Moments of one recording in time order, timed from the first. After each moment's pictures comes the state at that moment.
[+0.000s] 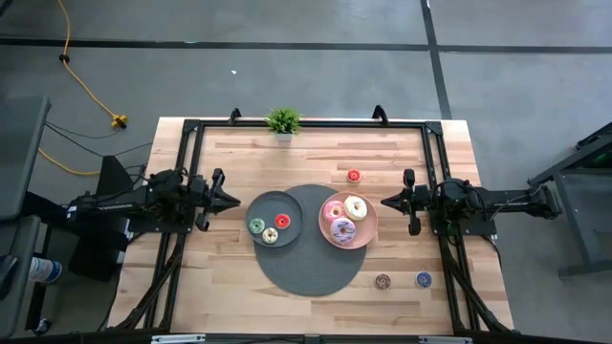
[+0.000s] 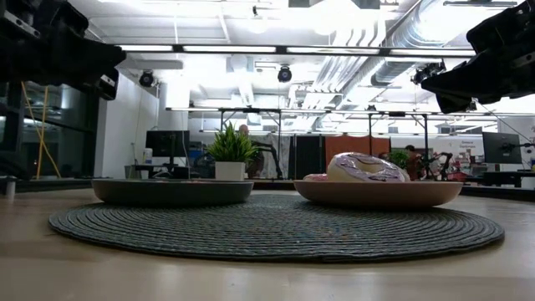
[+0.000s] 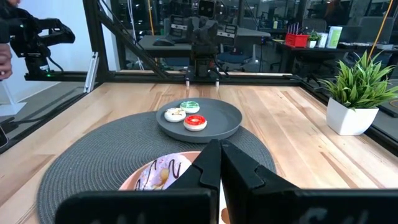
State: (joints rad) left arm 0.13 0.01 0.01 0.06 0.28 -0.12; right arm 0.00 0.11 0.01 0.03 0.00 -0.01
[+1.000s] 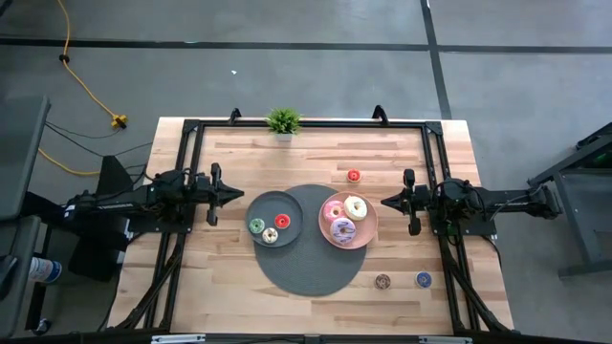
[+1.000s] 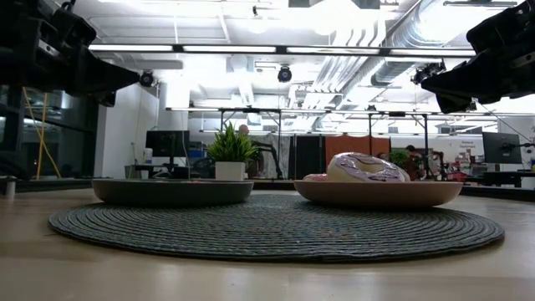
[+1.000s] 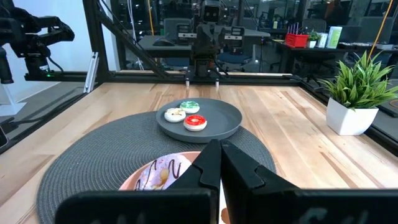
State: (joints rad) left arm 0.13 0.04 0.02 0.01 0.08 -0.02; right arm 0.00 0.11 0.01 0.03 0.00 -0.01
